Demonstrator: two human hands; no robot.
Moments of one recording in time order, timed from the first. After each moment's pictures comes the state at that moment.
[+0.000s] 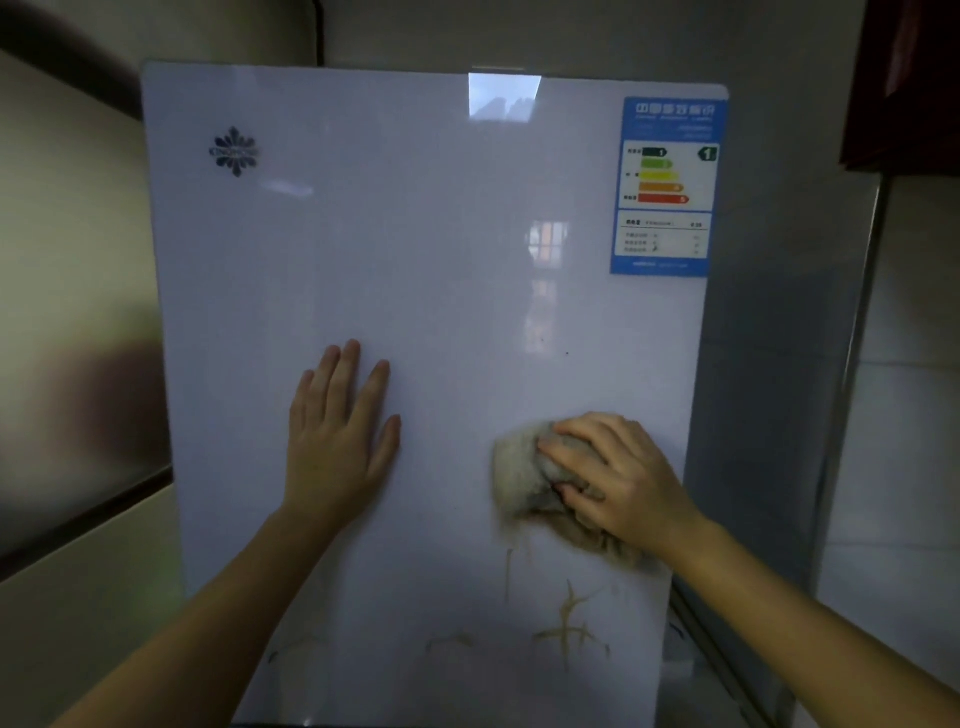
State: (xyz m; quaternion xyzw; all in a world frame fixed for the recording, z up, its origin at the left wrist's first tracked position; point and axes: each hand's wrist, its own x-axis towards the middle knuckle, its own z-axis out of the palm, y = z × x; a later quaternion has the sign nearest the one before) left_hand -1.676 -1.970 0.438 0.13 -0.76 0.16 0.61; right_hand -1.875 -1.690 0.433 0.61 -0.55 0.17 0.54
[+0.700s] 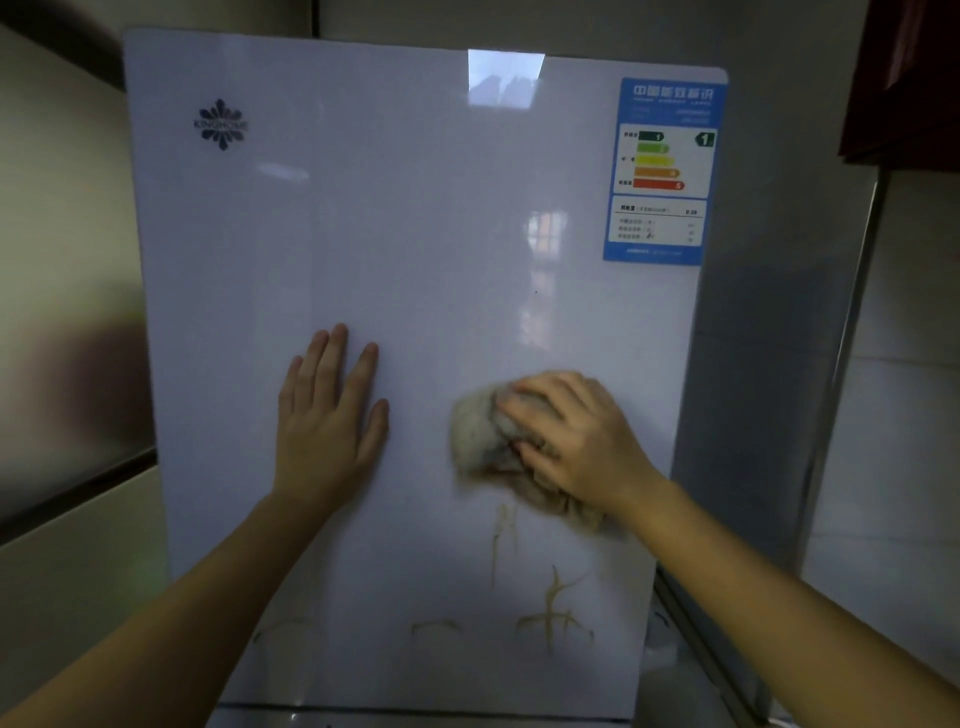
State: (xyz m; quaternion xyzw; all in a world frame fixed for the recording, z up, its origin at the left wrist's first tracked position) left_hand -1.679 -1.967 0.433 0.15 -0.76 0.15 0.62; right_hand -1.854 -1.714 0.464 0.61 -0.56 0.16 0.54
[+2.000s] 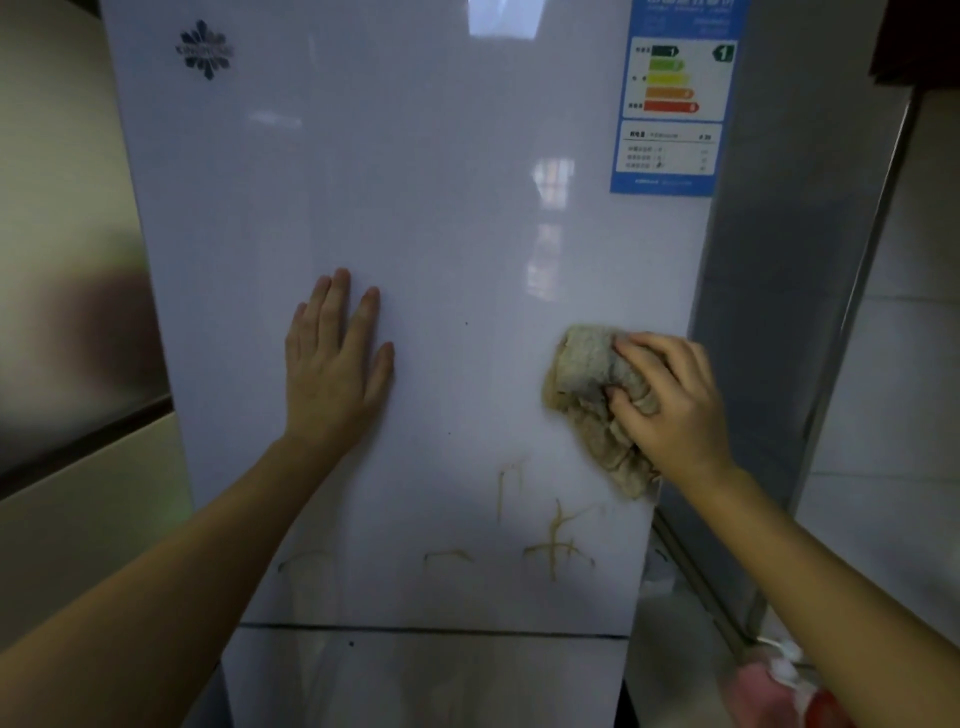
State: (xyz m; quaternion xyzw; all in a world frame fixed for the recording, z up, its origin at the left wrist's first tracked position) left_hand -1.674 -1.959 0.432 0.15 -0.78 0.11 0.60; right_hand -1.878 -1.648 0.425 0.48 -0.63 0.30 0.54
